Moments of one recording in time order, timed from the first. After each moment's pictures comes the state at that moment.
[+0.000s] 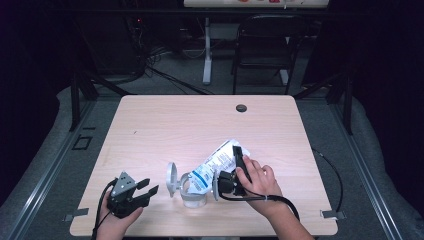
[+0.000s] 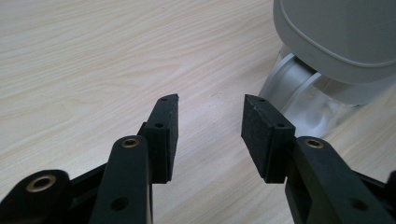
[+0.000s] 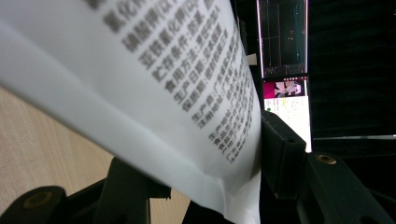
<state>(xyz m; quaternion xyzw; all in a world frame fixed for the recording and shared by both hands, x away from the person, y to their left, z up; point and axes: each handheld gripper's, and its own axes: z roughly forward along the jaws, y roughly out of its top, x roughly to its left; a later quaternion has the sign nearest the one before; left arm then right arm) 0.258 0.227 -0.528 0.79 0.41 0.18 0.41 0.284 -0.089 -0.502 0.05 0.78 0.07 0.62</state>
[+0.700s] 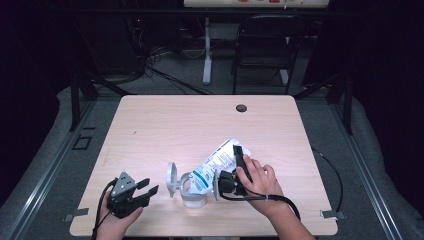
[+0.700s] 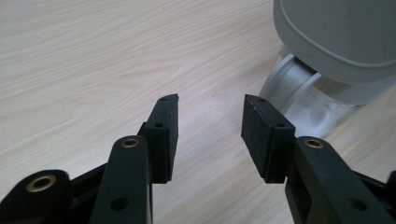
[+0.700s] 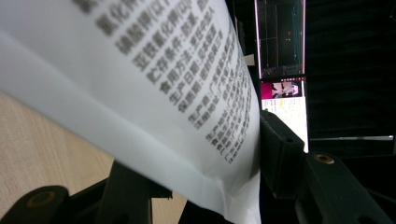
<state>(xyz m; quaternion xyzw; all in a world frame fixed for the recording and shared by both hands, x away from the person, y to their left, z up) 0.258 0.227 -0.527 0.79 0.41 0.18 0.41 0.283 -0.090 -0.500 0.05 0.77 0.06 0.63</state>
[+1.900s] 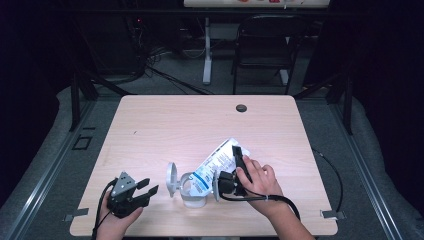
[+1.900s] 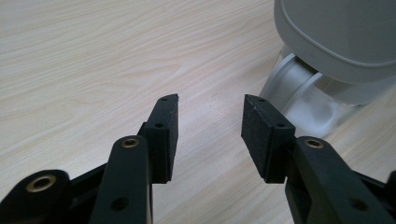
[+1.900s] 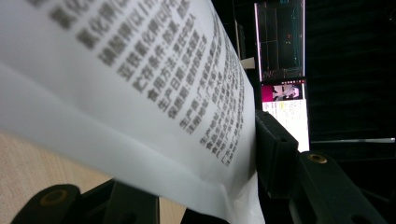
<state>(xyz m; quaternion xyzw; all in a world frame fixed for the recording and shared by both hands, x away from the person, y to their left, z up) 0.259 0.227 -0.527 0.79 0.41 0.18 0.41 0.282 -0.089 -0.498 0.05 0.77 0.07 0.63</state>
